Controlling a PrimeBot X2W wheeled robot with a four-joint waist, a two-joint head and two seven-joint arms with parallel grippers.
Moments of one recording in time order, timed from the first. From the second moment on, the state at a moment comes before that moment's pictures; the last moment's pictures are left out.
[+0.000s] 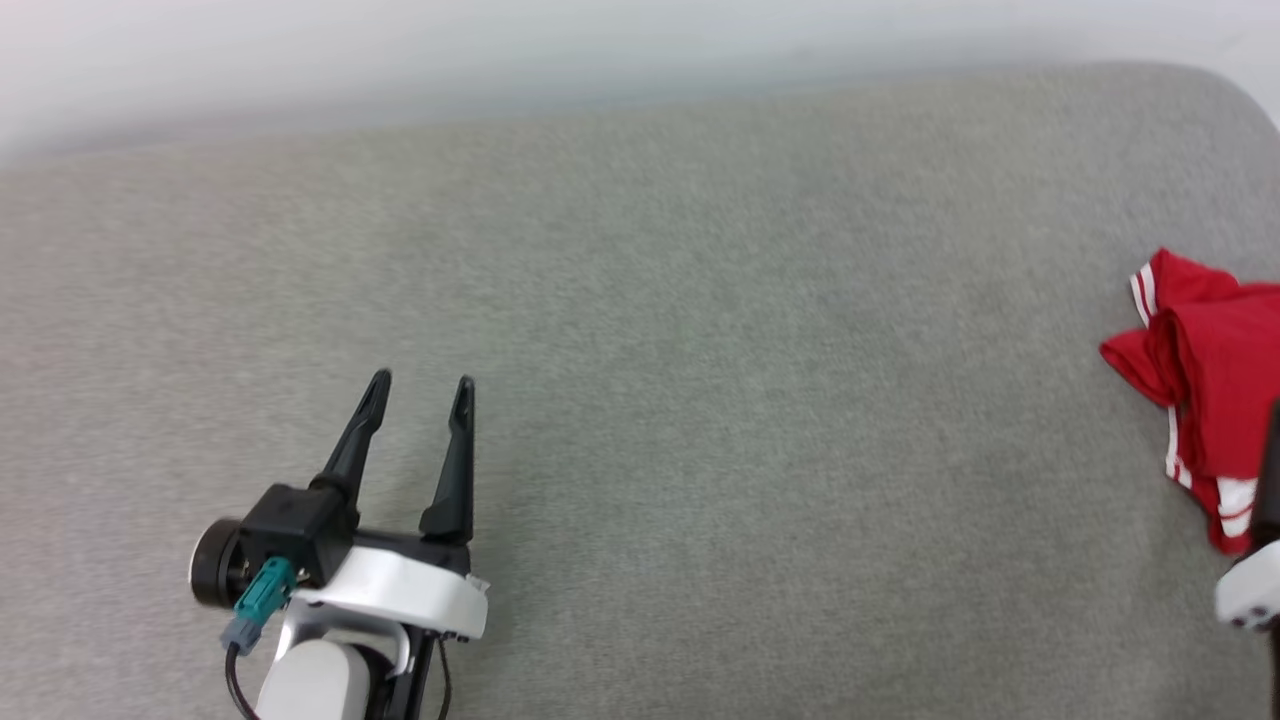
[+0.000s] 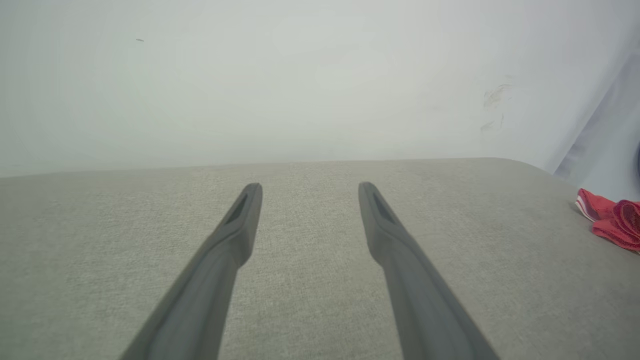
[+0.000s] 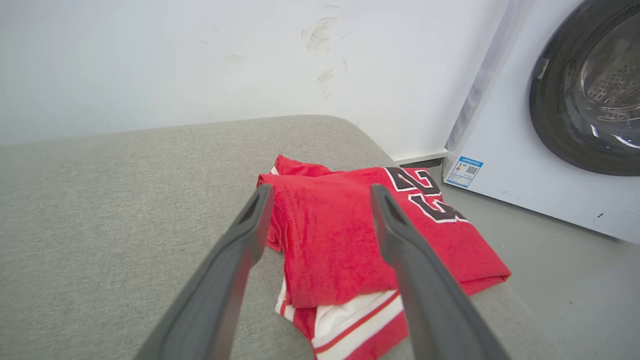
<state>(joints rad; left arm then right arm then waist) -0.16 0.12 -0.13 0.08 -0.22 -0.06 -0.26 -0.18 -0.11 -0.44 0.19 0.03 0.13 -0.11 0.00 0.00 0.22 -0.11</state>
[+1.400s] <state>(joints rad) 0.05 0.09 0.01 0.13 -0.13 -0.07 -0.26 0.16 -0.05 -0.06 -0.18 0.12 0.13 -0.04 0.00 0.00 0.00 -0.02</state>
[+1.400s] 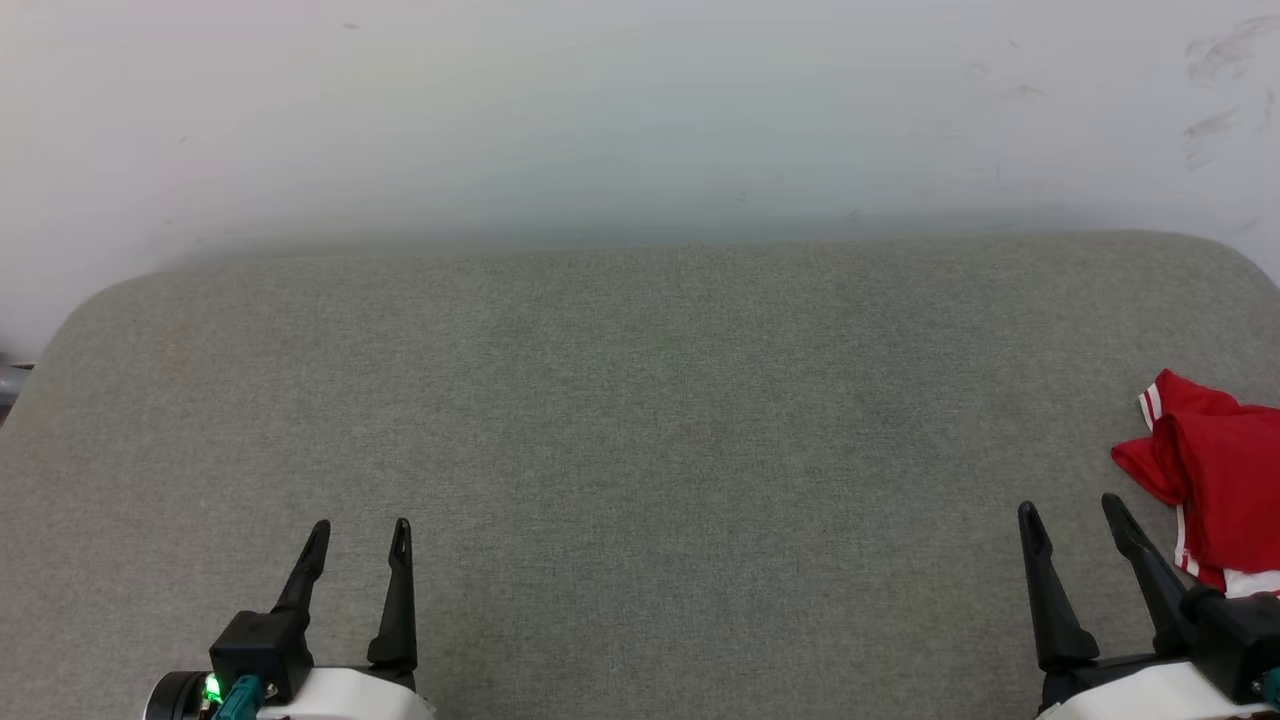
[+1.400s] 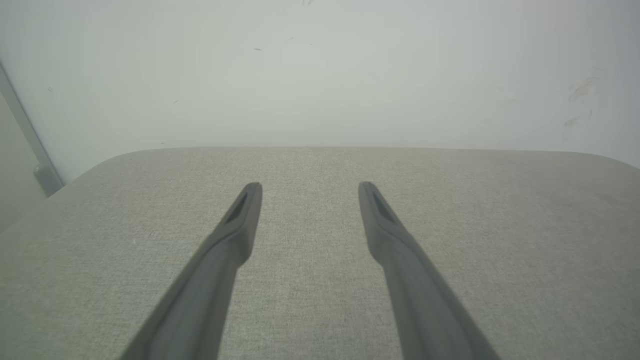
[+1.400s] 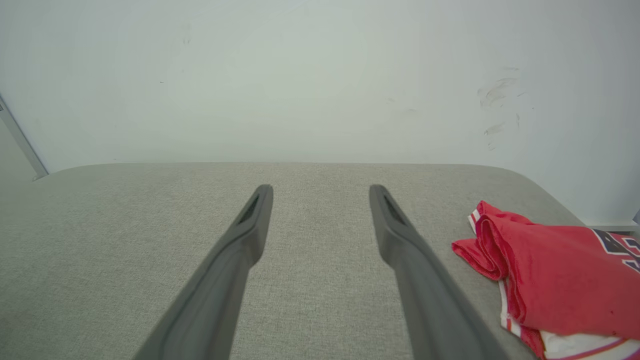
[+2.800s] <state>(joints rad) 0.01 0.07 0.04 0.20 -0.68 -0.09 -0.12 0.08 -0.07 -0.04 0.00 0.71 0.13 -0.02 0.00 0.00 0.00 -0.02</state>
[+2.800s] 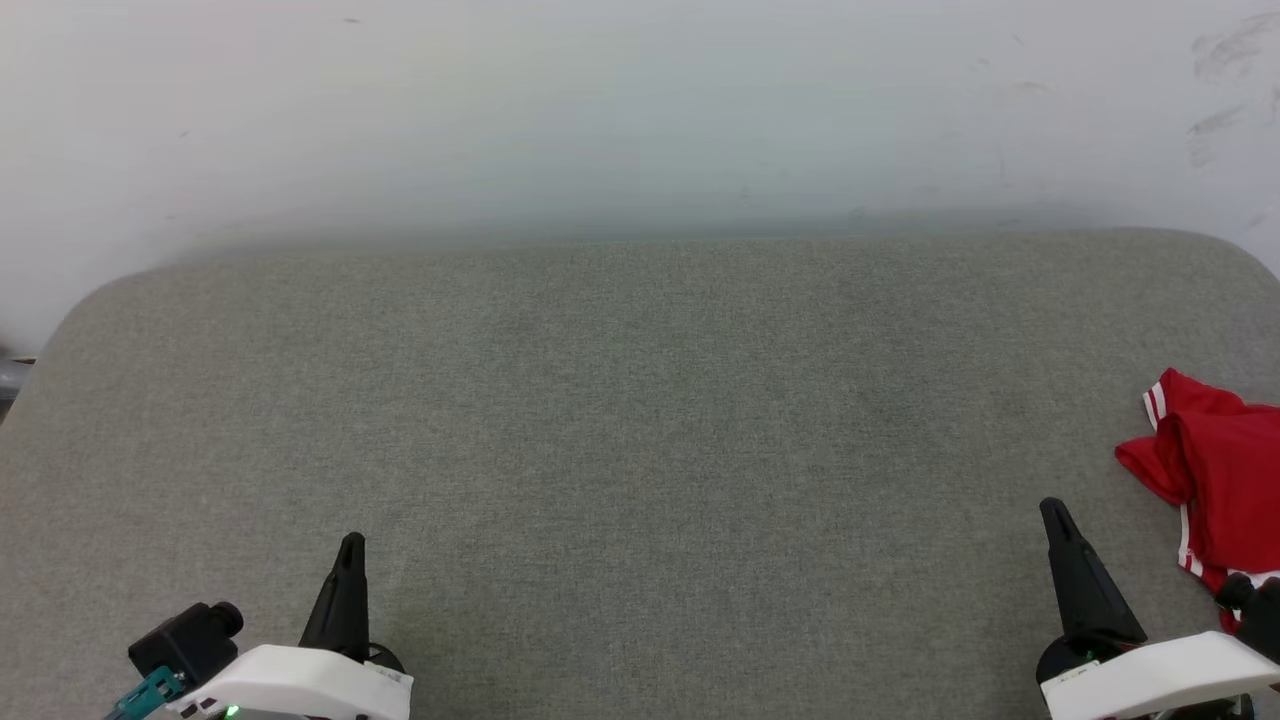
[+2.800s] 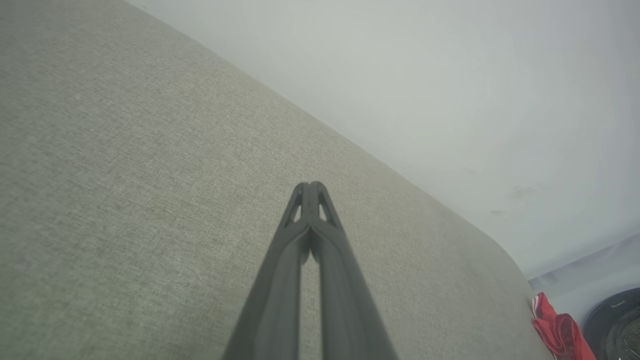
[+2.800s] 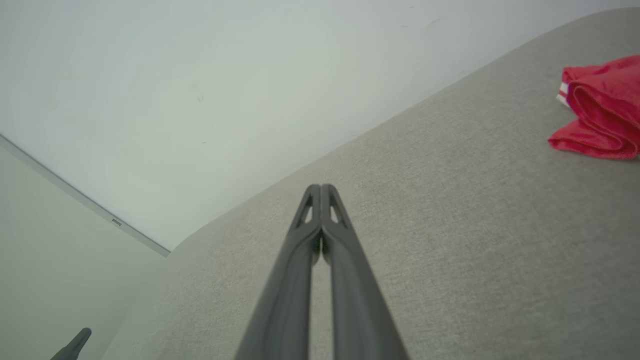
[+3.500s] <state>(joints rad) -0.02 0.06 0.07 0.21 -0.96 -0.11 -0.05 0.03 -0.08 -0.04 0.07 0.99 0.13 0.01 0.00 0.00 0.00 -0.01</state>
